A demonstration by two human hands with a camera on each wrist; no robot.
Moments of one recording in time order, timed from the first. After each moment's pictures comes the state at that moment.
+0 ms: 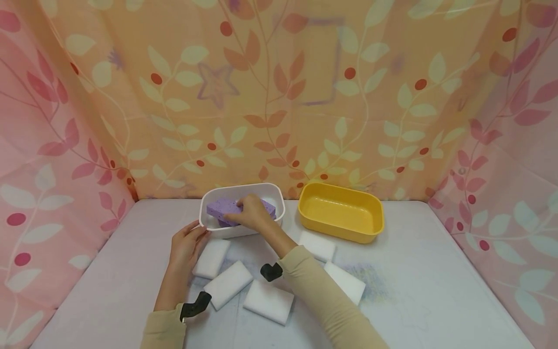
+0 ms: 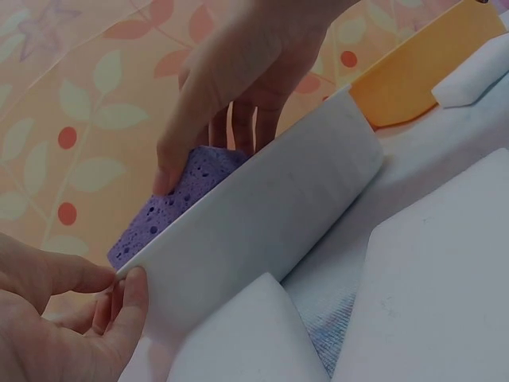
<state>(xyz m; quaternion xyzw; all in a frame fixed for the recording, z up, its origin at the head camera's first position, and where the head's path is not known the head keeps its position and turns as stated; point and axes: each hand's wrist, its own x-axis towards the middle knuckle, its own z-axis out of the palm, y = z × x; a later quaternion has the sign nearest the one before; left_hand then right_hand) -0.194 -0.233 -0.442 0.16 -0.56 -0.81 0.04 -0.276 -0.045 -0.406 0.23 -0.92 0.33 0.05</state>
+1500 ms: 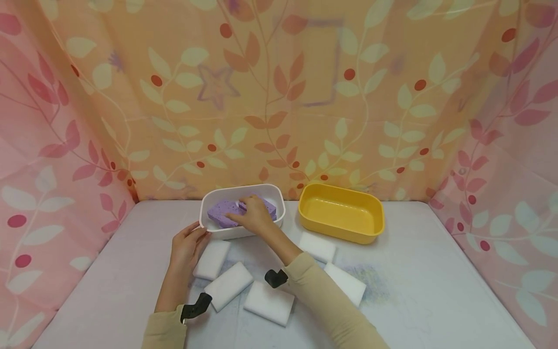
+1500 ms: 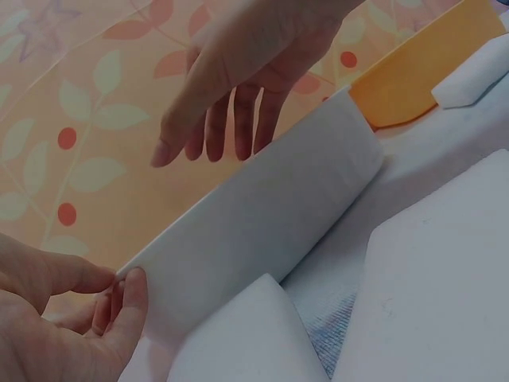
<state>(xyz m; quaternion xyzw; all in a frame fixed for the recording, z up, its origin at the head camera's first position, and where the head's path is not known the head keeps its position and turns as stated) -0.195 -0.234 -0.445 0.17 -0.57 -0.80 0.04 -0.265 -0.039 -0.406 0.23 -0.90 0.35 0.08</state>
